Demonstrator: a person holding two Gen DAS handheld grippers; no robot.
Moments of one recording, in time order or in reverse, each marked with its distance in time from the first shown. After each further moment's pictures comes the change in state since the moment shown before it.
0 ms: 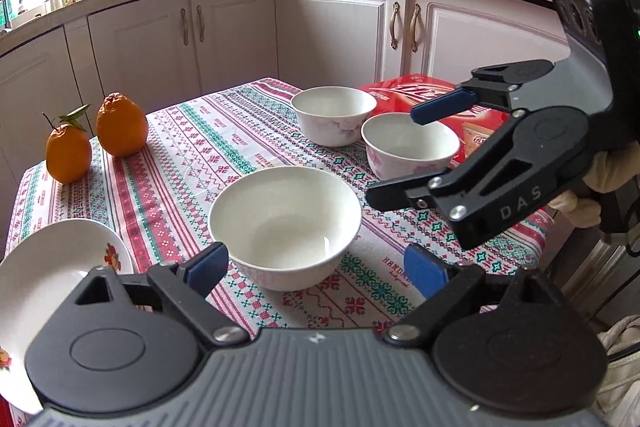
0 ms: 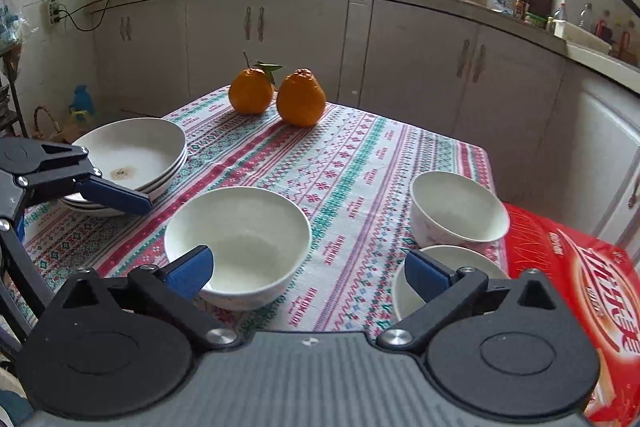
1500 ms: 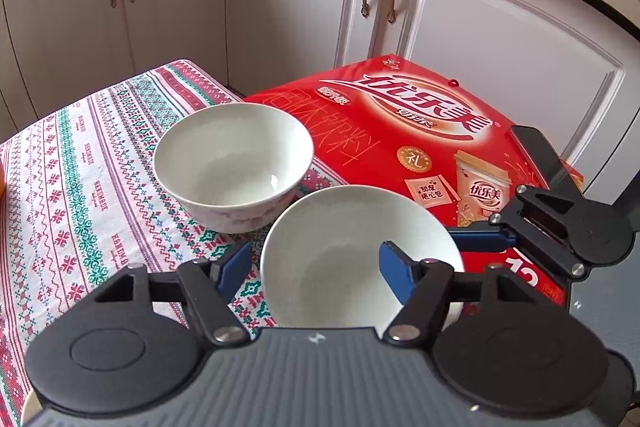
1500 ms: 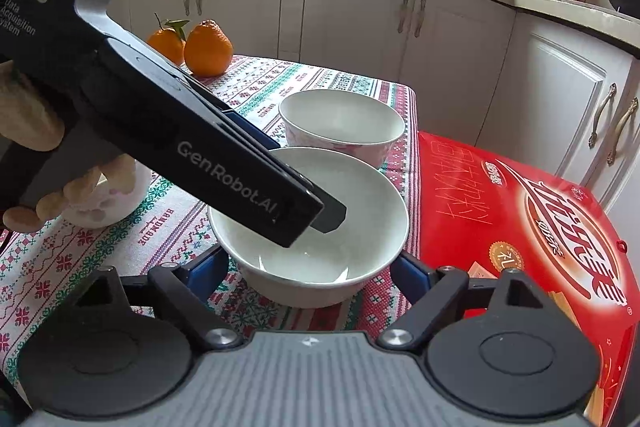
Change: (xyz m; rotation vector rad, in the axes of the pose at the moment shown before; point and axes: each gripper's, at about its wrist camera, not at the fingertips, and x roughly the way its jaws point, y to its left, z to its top) left arm 0.169 -0.052 0.105 -0.043 0.157 -0.143; right arm 0.029 -0.089 -0.059 0.075 0.061 -0.062
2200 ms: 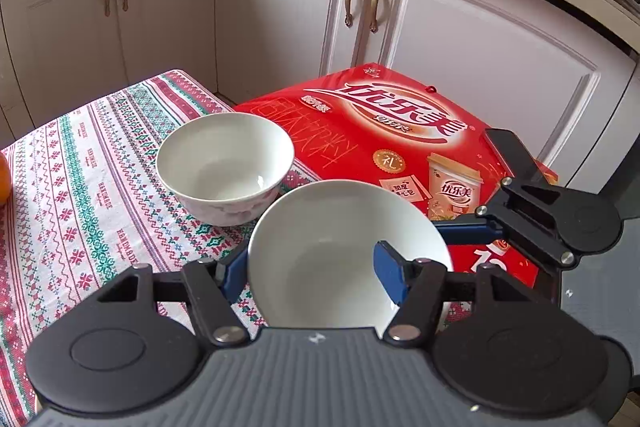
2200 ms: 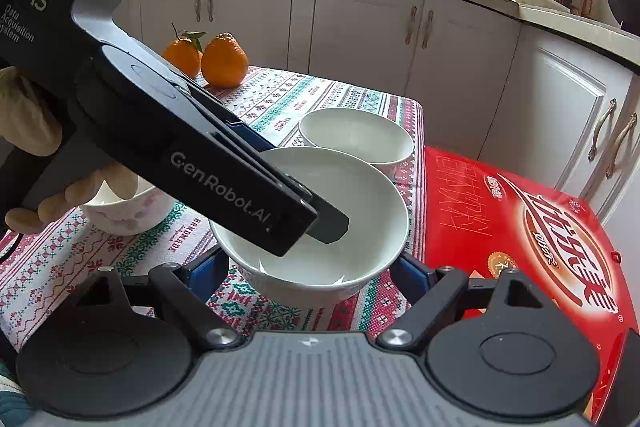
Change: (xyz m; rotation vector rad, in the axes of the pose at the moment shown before) left arm -0.036 -0.007 -0.003 0.013 -0.021 -0.026; right arm -0.028 0.014 0.012 -0.023 -0.018 0.017
